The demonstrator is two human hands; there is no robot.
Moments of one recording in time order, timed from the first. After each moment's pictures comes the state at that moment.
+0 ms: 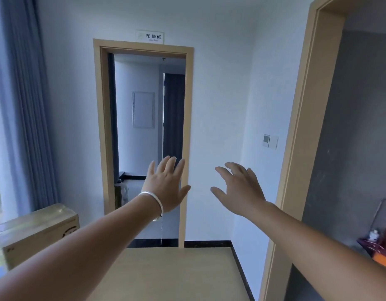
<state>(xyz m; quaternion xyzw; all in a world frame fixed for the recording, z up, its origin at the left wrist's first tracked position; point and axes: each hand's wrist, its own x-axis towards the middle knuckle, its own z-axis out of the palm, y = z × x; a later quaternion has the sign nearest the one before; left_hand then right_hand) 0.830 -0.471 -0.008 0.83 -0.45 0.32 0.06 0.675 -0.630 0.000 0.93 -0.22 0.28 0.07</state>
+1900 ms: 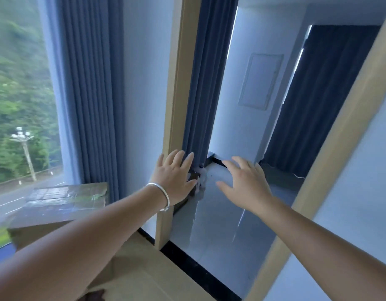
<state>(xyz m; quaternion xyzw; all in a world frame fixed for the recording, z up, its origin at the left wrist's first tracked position) 1.545 -0.754 -0.107 0.96 -0.17 0.23 0.03 1.518 -0.967 -0.081 0.97 0.09 0.21 0.01</state>
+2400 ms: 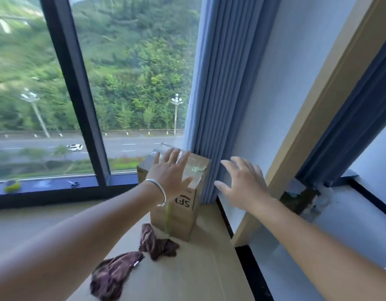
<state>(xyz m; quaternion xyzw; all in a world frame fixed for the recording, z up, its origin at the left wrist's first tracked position) 1.574 -0.562 -0.211 0.97 0.20 0.11 -0.02 1.689 -0.756 -0.184 0.89 0.43 0.09 -0.07</state>
